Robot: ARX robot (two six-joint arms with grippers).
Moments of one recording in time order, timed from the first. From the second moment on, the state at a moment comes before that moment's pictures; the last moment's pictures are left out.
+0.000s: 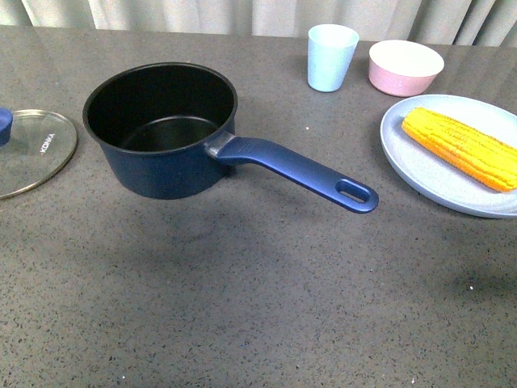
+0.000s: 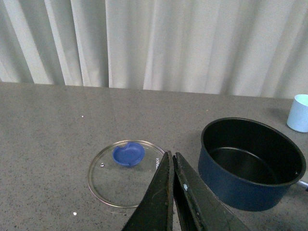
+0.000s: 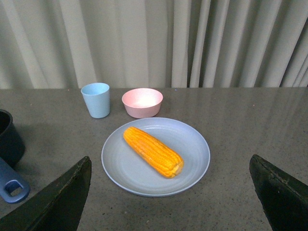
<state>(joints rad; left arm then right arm) 0.00 0.56 0.02 0.55 0.00 -0.01 0.00 0.01 0.02 0.00 0.00 -0.01</state>
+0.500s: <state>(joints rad) 0.00 0.32 0.01 0.32 0.00 -0.01 0.00 0.01 0.02 0.00 0.00 -0.01</state>
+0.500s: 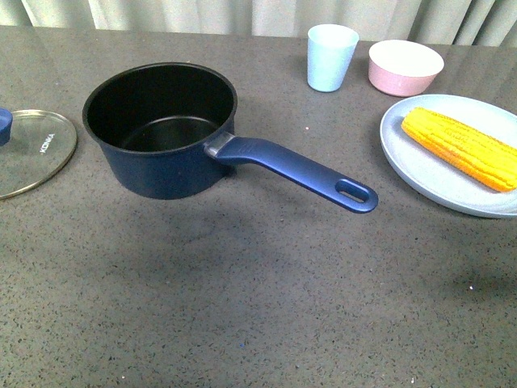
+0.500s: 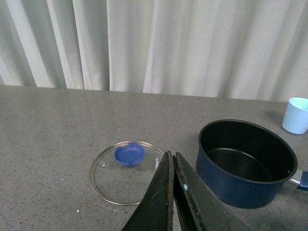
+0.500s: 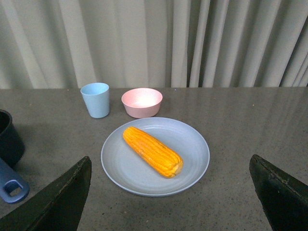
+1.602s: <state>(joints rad) 0.00 0.02 0.01 0.00 0.00 -0.01 0.00 0.01 0.02 0.00 0.00 -0.01</state>
